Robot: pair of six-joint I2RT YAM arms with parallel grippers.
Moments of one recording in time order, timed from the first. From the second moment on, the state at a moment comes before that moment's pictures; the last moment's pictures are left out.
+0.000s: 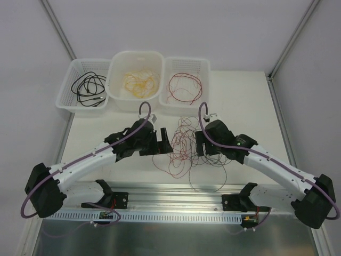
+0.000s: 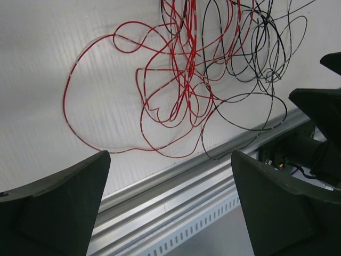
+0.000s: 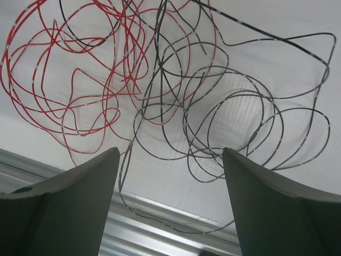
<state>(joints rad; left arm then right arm) -0.78 1.08 0.77 -0.49 0.07 -0.83 0.81 1.08 0.86 -0.70 0.23 0.48</state>
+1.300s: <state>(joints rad) -0.37 0.83 1.04 -0.91 -0.56 -0.52 0.02 0.73 1.06 -0.85 0.21 0.48</state>
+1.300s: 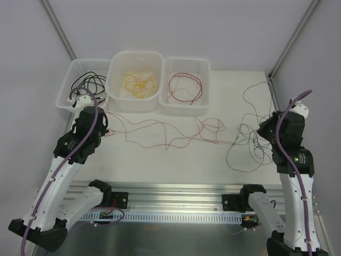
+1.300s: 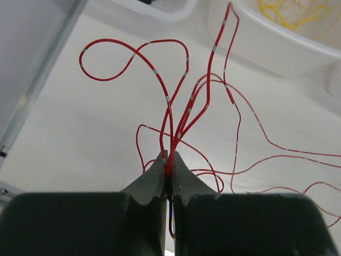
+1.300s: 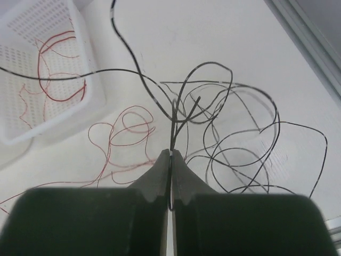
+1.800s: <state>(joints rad) -0.32 0.80 1.10 -0.99 -0.62 -0.39 0.02 0.79 1.12 -0.87 0.08 0.45</state>
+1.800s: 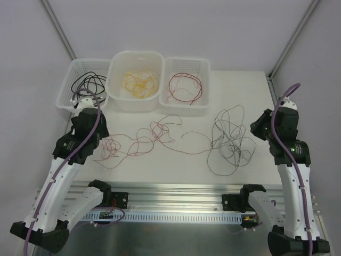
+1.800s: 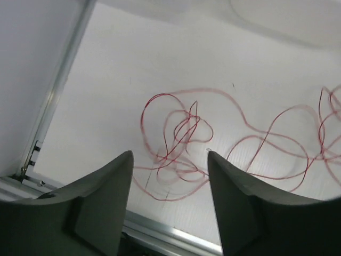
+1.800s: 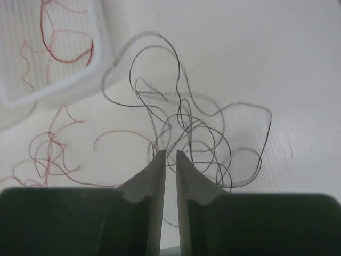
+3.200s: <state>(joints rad) -1.06 1.89 1.24 -0.44 -0.04 0.07 0.41 0.68 0.76 -0.89 -0.04 0.46</state>
